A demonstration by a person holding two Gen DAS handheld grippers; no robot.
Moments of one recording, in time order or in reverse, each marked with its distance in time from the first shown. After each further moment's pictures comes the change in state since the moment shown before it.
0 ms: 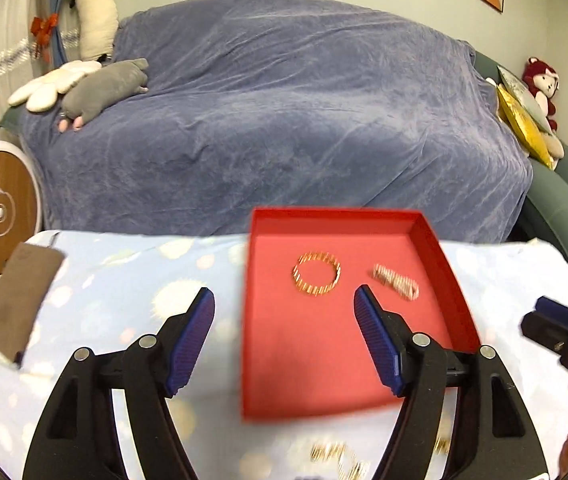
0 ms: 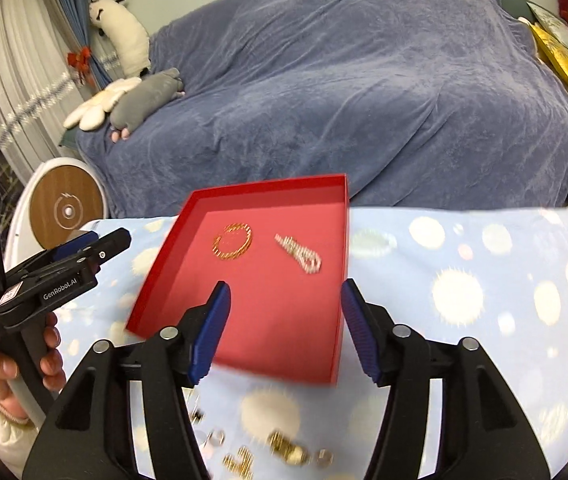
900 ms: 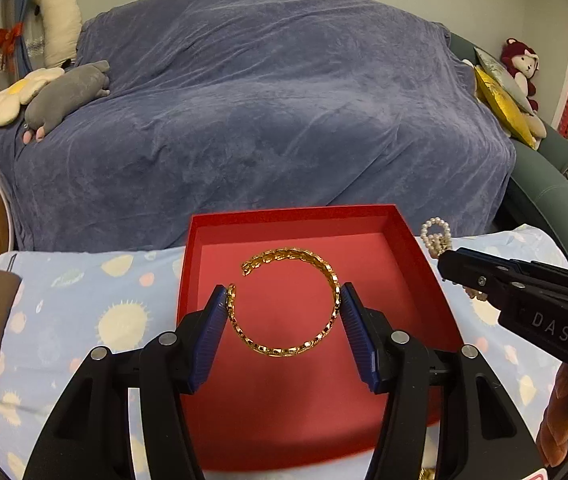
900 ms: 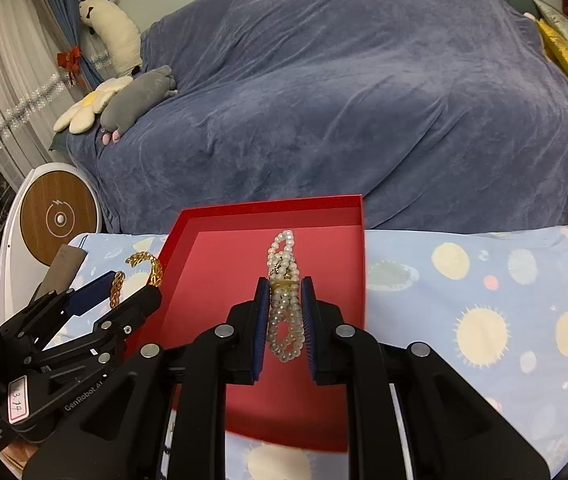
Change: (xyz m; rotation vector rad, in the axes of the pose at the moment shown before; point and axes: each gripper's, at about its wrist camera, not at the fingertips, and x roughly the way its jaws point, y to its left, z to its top) left arm 0.071 -0.042 0.028 0.069 0.030 -0.080; right arm 0.098 0.006 0.068 0.009 0.055 -0.012
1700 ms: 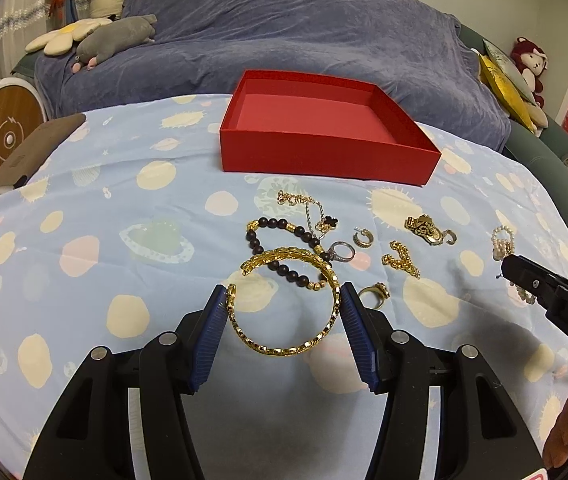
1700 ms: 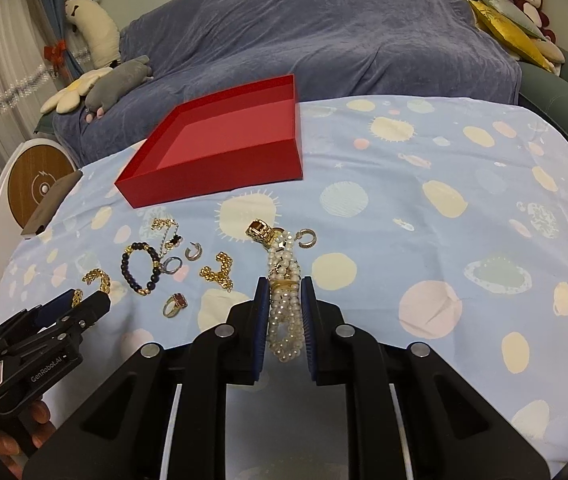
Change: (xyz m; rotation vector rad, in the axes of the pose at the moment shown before) left arm -0.135 -0.009 -0.232 -0.103 0.044 0.032; right arm -0.138 0.008 -0.245 0.043 -0.069 -0.134
